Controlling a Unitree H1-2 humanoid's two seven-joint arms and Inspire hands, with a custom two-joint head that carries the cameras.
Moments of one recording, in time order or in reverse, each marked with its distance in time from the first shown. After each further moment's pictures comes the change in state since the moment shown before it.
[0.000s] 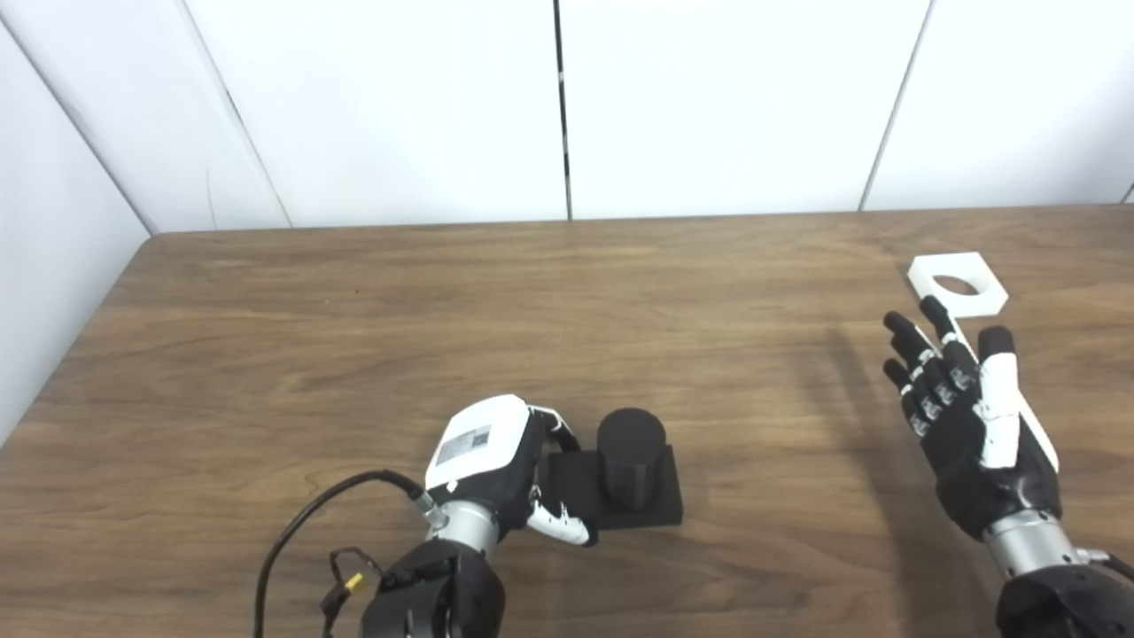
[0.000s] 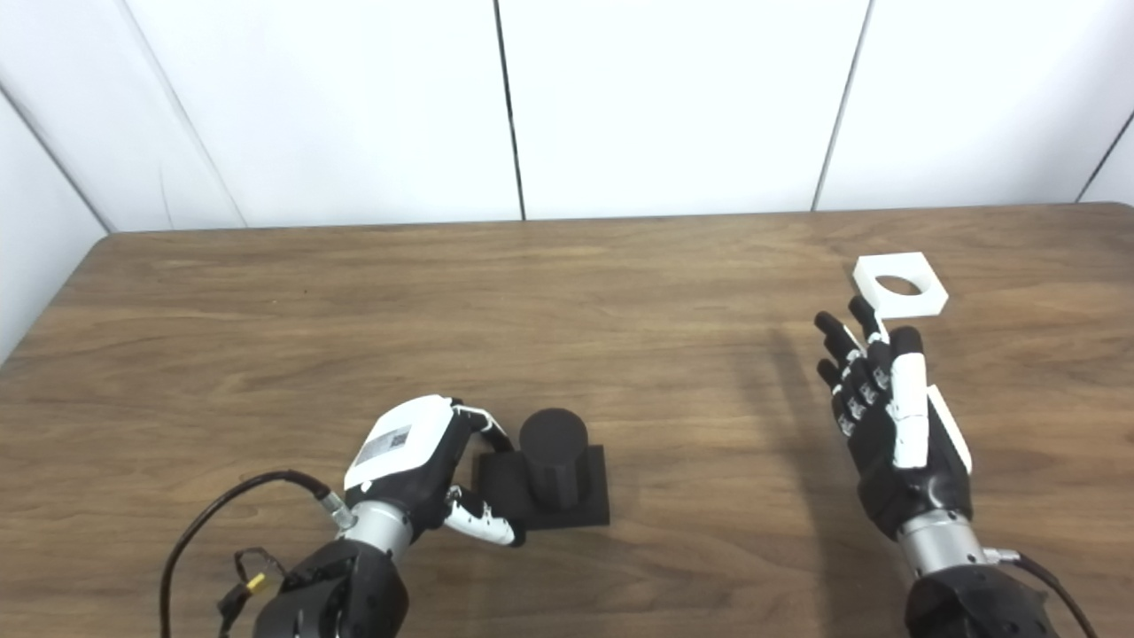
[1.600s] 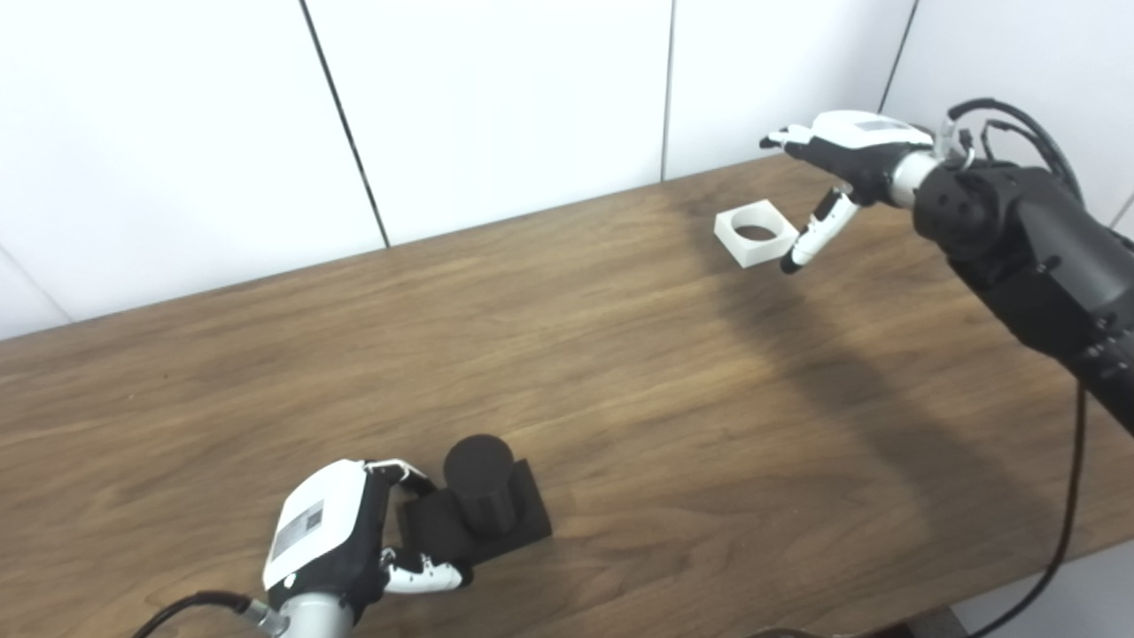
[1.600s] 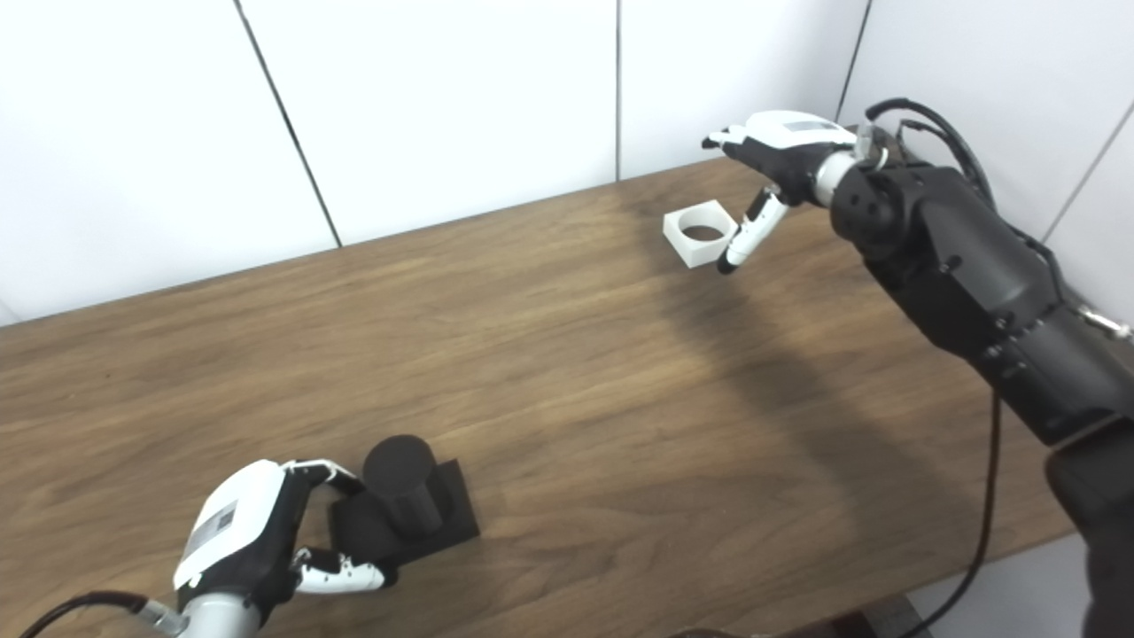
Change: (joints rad) left arm 0.036 0.050 0.065 -0.042 -0.109 -0.058 0.003; right arm -0.619 -0.701 0.419 0.435 -1.005 0.029 0.524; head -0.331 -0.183
